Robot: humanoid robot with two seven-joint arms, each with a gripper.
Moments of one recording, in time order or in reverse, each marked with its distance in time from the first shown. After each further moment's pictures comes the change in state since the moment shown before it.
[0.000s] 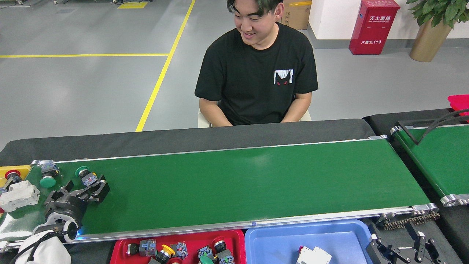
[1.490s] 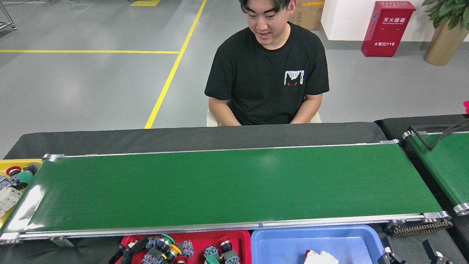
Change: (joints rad) left arm 0.823 -0.135 0.112 -1.008 0.061 -0.302 0.160; right arm 0.077 0.021 -0.020 0.000 0.000 0.097 -0.089
